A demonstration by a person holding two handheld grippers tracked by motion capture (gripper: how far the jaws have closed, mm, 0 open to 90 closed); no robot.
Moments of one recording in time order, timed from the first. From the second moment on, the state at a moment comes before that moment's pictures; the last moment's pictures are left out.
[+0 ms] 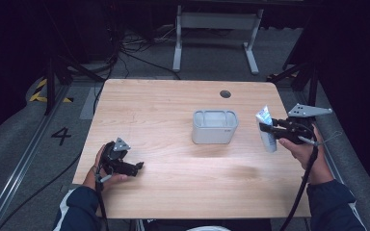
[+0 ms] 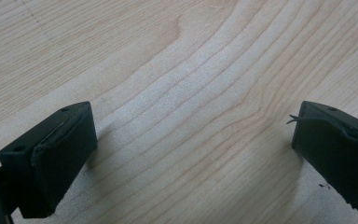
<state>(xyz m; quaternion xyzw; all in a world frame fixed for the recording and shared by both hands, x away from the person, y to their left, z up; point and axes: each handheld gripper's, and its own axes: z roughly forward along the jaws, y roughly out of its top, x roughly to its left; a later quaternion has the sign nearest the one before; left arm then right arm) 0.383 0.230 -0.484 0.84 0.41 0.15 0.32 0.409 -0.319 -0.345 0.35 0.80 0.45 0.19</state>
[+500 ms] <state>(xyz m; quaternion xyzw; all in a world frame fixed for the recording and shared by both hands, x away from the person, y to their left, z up) 0.382 0.230 -0.484 0.84 0.41 0.15 0.32 0.412 -0.286 -0.314 0.30 0.80 0.48 0.20</state>
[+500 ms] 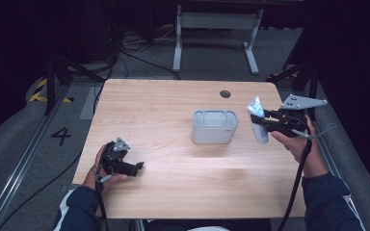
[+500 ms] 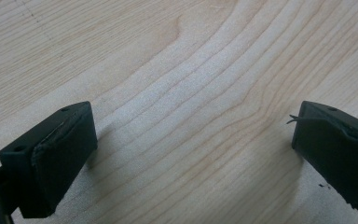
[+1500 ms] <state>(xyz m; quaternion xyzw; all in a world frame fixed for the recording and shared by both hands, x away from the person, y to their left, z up) 0.382 0.230 -0.484 0.84 0.41 0.15 0.32 0.451 -0.209 -0.297 0.26 0.80 0.50 0.19</state>
